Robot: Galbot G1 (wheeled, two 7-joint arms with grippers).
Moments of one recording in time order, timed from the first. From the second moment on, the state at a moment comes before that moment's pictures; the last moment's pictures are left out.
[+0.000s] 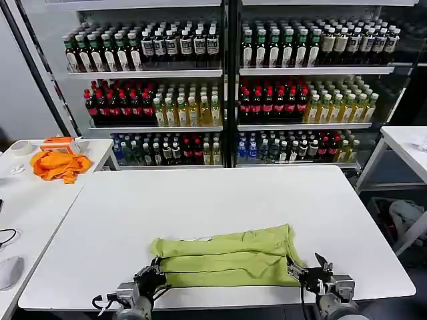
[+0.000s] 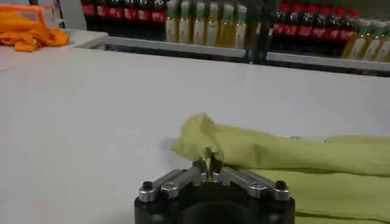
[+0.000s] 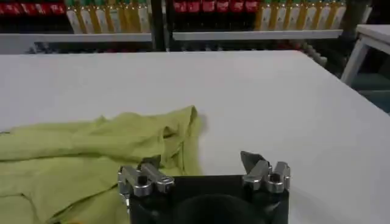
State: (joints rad) left arm 1.51 -1.27 -0.31 -2.04 -0.44 0.40 -0.36; right arm -1.57 1.16 0.51 2.17 0.47 -0.57 0.25
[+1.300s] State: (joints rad) left arm 1.48 -1.32 -0.37 -2.01 -0.76 0.38 -0.28; right arm -1.57 1.16 0.50 2.17 0.46 -0.56 0.24
